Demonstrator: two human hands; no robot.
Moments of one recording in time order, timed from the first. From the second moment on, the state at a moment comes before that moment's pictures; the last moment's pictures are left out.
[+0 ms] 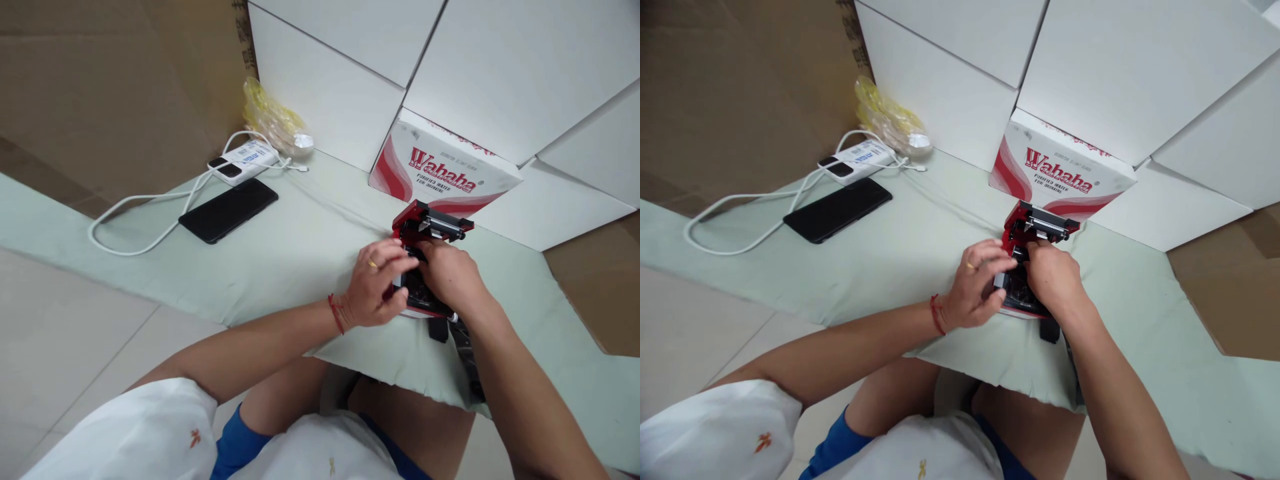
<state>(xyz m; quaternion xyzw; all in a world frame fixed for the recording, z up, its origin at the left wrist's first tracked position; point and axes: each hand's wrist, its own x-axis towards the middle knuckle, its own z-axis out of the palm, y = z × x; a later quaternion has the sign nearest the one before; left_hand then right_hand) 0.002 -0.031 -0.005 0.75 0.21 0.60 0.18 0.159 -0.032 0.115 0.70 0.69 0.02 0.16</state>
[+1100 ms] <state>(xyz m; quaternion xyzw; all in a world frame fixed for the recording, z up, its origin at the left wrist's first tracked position) 0.011 -0.058 -0.016 0.87 0.17 0.47 0.00 0.190 -0.095 0.095 0.57 0.77 -0.01 -0.27</state>
